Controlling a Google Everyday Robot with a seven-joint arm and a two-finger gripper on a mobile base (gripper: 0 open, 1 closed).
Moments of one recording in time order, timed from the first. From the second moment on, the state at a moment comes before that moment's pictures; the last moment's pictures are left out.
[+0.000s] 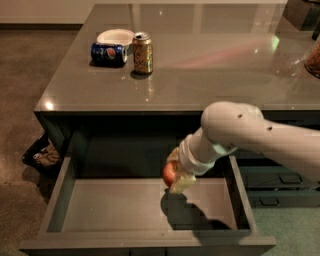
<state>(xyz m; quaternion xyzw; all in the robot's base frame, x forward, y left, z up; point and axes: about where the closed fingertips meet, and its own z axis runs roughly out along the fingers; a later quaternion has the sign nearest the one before) 0.477 -0.049 0.684 -0.71 0.66 0.10 0.20</state>
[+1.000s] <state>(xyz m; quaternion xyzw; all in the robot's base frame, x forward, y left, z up) 0.452 -0.032 0.604 -0.68 0.69 0.16 0.18</state>
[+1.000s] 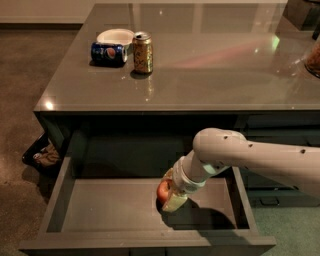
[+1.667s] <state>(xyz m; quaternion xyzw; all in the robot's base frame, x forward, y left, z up) 0.452 -0.032 0.604 -0.68 0.69 0.16 0.18</state>
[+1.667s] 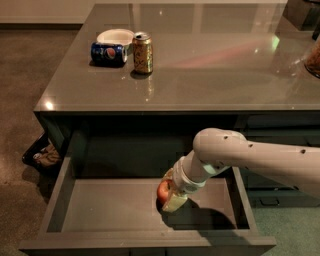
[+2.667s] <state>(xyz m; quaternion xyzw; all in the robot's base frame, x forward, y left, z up) 0.452 -0.032 0.604 -0.68 0.69 0.16 0.18</state>
